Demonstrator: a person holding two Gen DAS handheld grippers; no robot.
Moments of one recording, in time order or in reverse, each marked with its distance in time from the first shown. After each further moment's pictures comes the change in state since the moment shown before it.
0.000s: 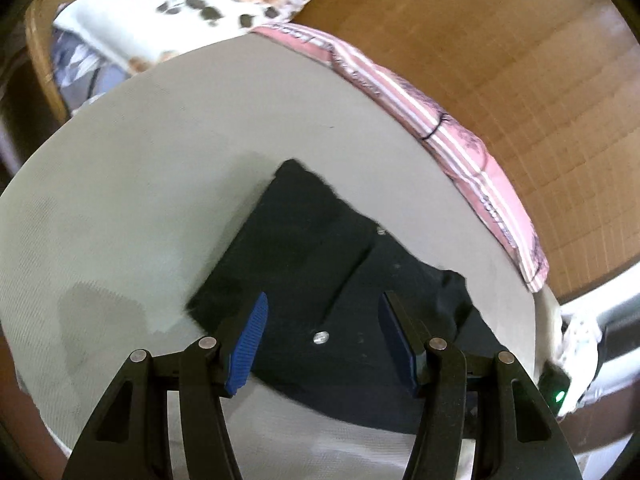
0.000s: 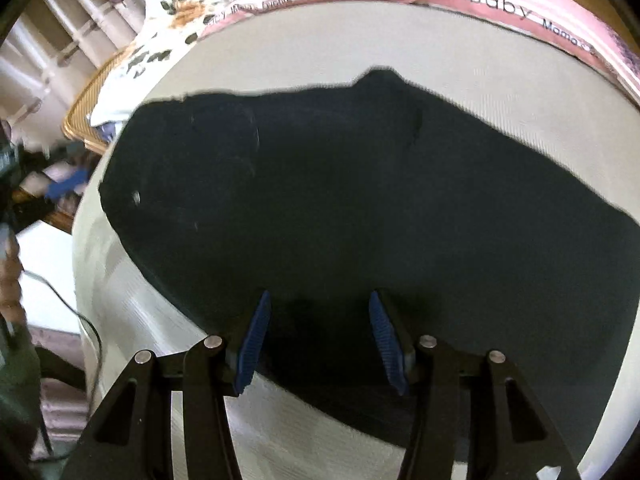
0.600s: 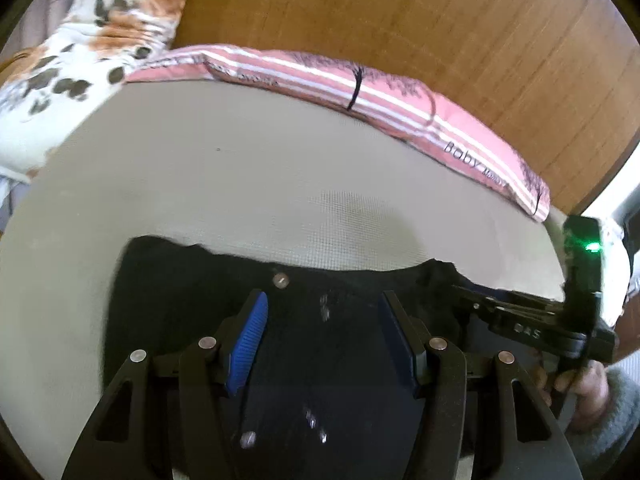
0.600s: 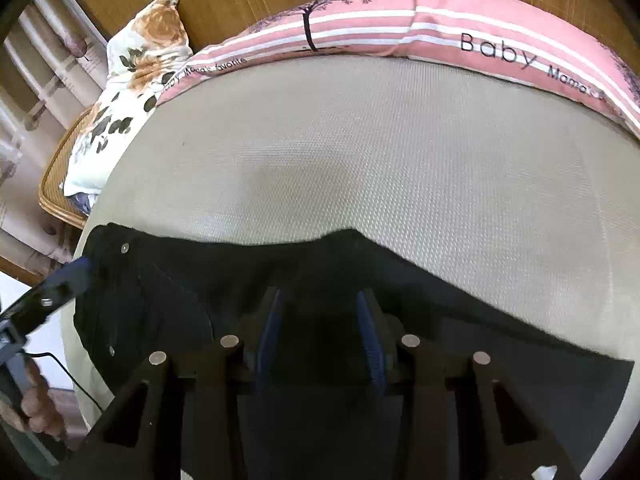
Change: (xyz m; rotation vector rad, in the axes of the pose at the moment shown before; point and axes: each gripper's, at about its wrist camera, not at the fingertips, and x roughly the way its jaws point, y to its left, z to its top) left arm 0.089 -0.103 0.030 0.393 0.027 -0.007; right arm 0.028 -0.025 0.125 0.076 -0.095 -0.041
